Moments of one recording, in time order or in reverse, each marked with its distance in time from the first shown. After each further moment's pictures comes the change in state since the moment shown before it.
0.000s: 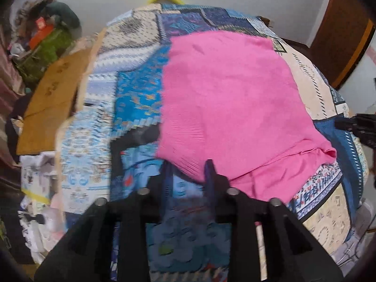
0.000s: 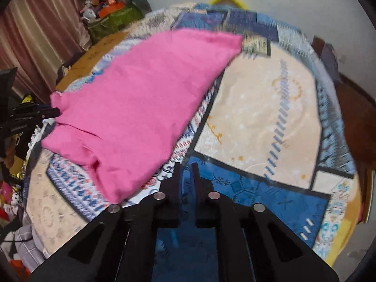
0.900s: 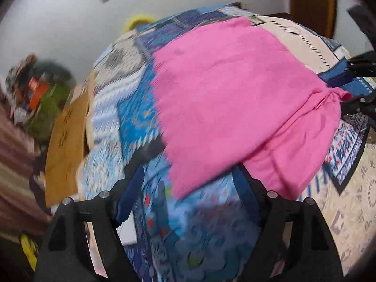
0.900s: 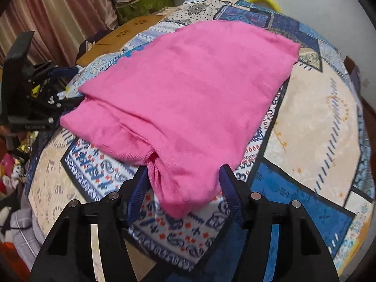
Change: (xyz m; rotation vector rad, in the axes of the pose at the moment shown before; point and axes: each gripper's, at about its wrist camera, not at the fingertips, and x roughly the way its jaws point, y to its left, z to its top) left arm 0.024 -0.032 -0.015 0.358 -0.086 0.118; right arm 0.050 0.050 0.002 -0.143 0.068 0.086
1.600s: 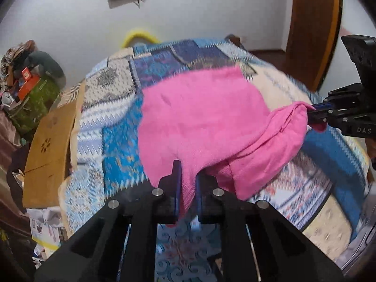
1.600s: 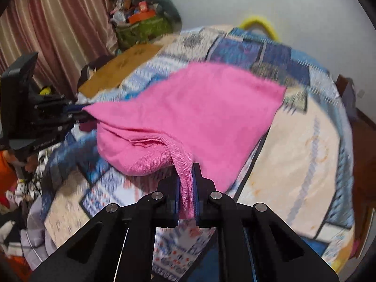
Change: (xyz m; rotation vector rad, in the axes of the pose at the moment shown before) left arm -0.037 0.018 0.060 -0.188 -0.123 -0.136; right arm -0.061 -0.007 0.043 0.002 -0.161 -0.025
